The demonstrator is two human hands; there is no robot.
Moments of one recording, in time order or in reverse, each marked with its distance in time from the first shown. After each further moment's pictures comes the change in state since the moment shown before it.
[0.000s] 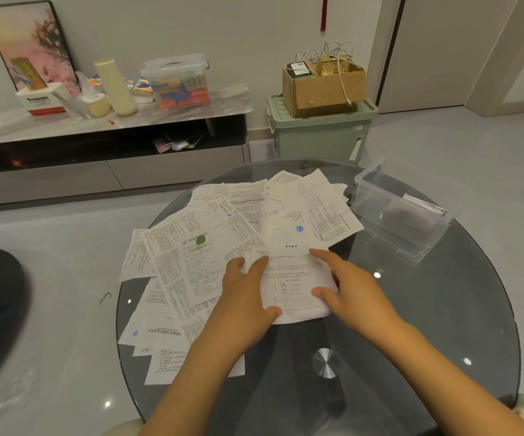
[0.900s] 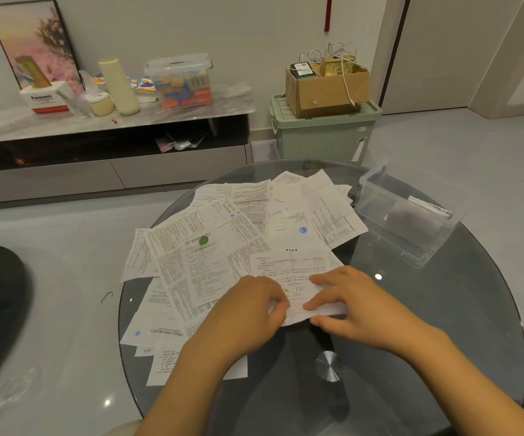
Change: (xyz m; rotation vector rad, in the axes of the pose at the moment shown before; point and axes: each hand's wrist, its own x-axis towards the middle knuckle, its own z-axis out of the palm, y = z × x) left_hand -0.002 -0.002 -0.010 0.155 -0.070 0.302; right_hand -0.008 -0.001 -0.016 -0.270 -0.211 -0.312
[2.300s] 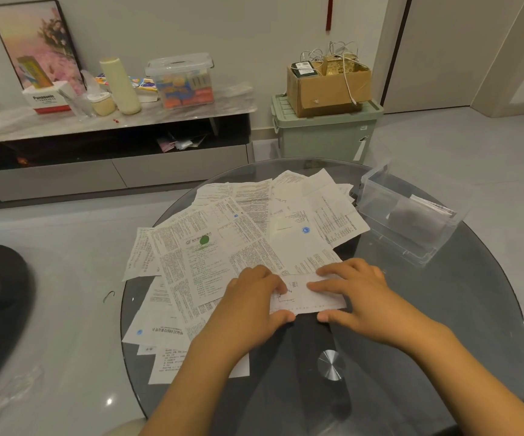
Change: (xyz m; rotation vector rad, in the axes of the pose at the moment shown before) left_hand 0.004 0.000 0.004 0.060 0.052 -0.071; right_hand 0.004 0.007 0.001 -0.101 -0.010 0.038
